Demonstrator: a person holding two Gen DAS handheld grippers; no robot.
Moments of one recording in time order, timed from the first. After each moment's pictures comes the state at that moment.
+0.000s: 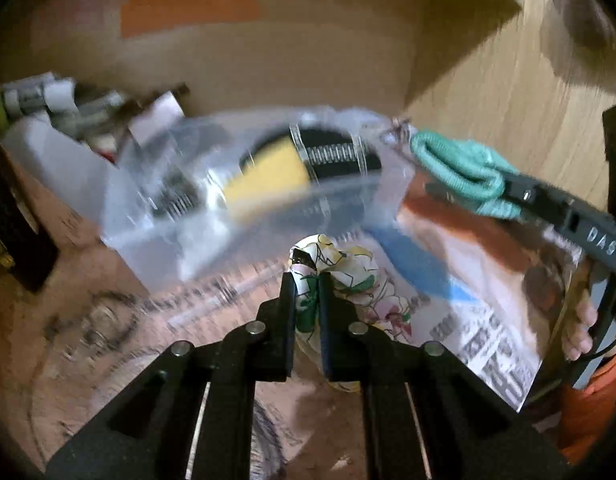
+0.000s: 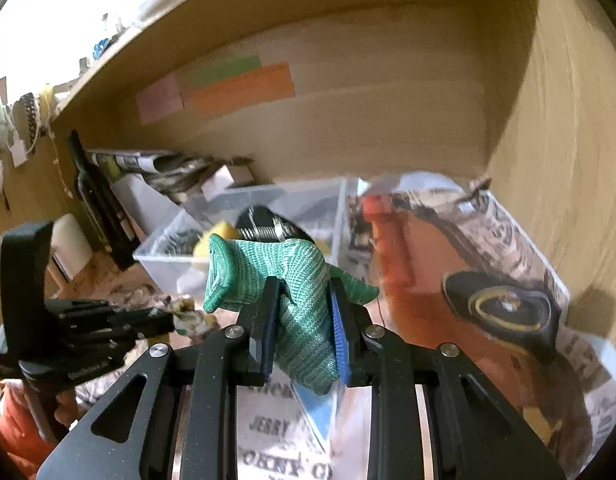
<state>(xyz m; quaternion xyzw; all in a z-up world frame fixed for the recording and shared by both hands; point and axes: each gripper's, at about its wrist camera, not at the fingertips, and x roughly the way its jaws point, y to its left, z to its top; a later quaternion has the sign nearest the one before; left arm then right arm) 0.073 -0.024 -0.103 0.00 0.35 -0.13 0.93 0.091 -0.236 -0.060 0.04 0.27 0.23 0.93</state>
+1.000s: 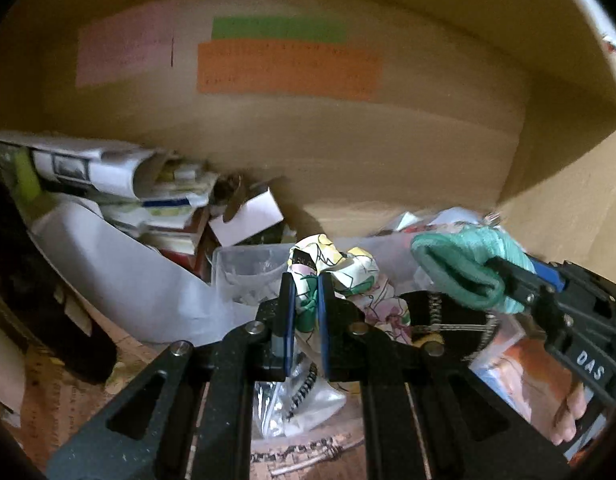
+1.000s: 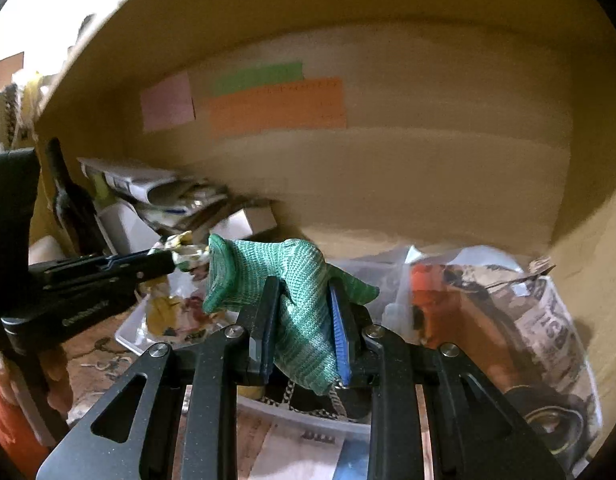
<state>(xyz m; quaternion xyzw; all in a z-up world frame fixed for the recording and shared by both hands) 0.186 0.030 -0.066 -0.04 0.30 -0.01 0.95 0.184 -0.155 -0.048 -0.01 0.26 0.26 0.93</state>
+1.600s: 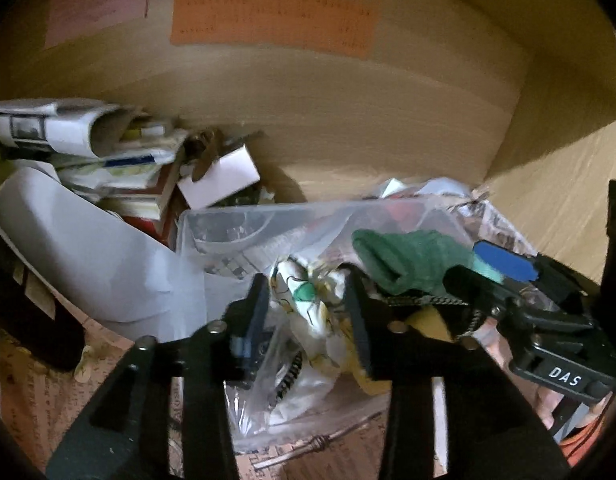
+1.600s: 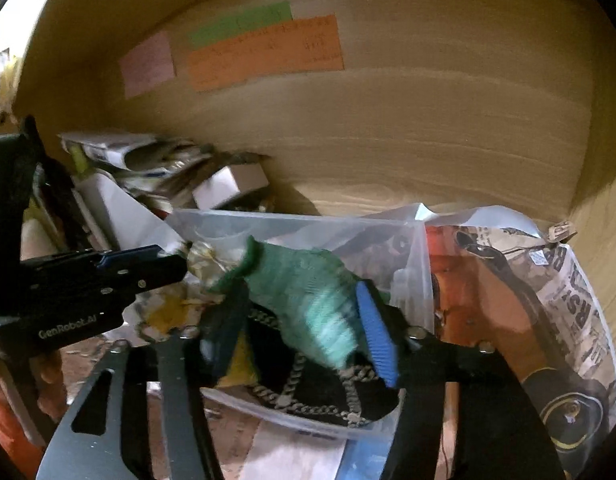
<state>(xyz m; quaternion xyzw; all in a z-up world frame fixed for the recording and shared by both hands) 0.192 0.029 -0.075 -0.06 0.35 -0.06 0.93 0.196 -0.157 -0.063 0.01 0.31 0.27 0.91</state>
